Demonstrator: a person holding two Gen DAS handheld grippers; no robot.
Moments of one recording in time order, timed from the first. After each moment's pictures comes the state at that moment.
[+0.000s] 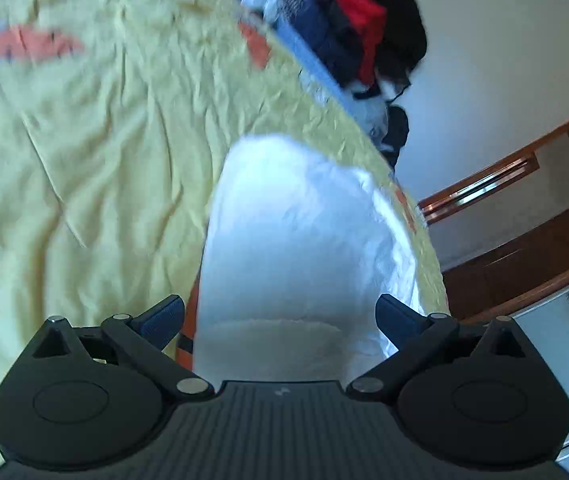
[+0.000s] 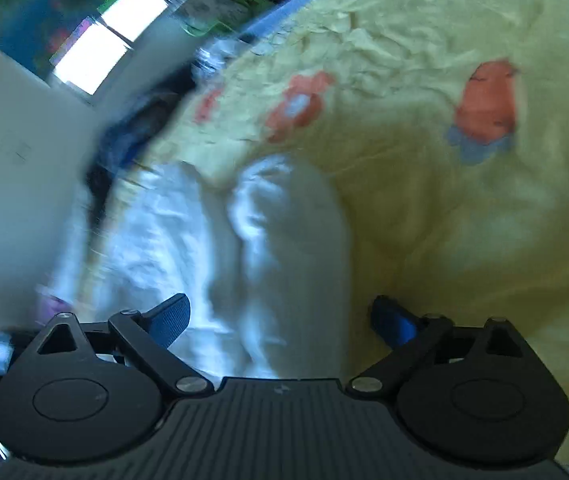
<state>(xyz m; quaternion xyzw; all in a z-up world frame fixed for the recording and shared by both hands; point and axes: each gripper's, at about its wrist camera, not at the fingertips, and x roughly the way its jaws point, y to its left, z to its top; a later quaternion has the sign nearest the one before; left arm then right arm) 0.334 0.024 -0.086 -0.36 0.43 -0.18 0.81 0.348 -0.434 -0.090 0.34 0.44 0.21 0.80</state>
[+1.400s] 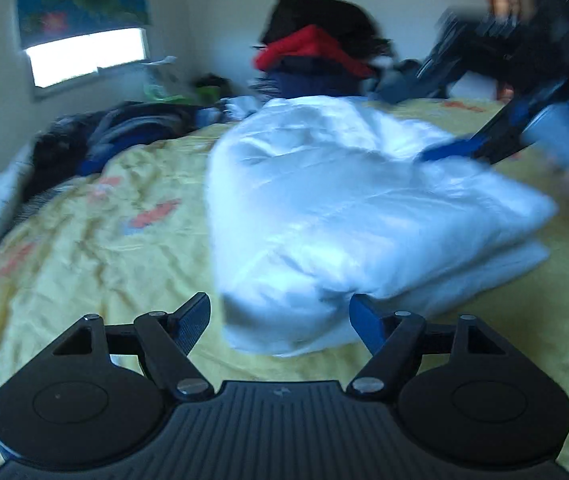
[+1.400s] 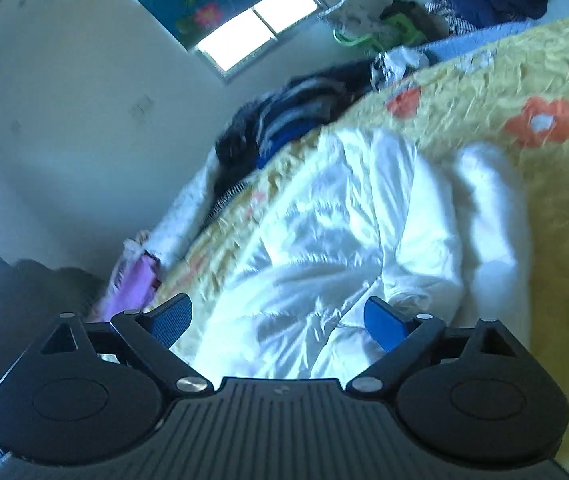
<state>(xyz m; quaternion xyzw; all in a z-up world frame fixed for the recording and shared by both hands) 0.137 -0.003 -0.058 0.08 0.27 -0.09 0.96 0.299 -0.282 -0.027 0.24 0.34 0.35 0.83</state>
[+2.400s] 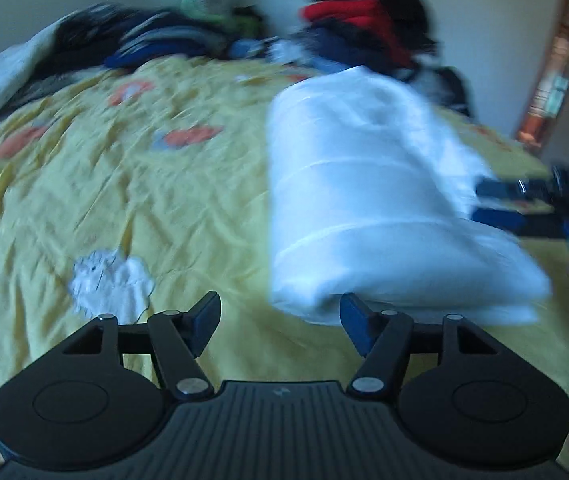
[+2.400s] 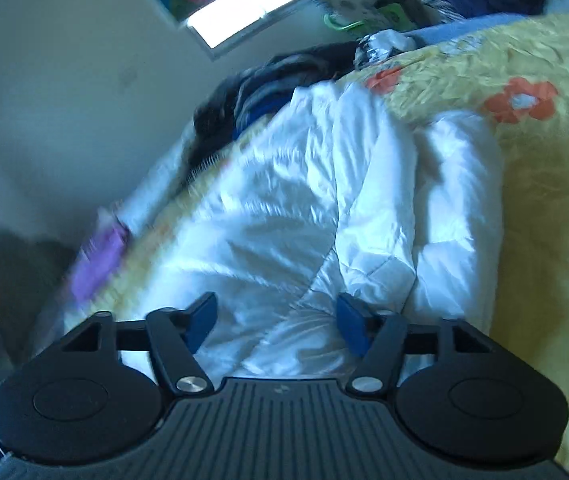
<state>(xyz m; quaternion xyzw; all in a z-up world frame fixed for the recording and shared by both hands) 0.152 0.067 -0.048 -0.07 0.36 -0.09 0.93 0.286 -0.284 -0.048 0.22 0.36 0.34 0.84</state>
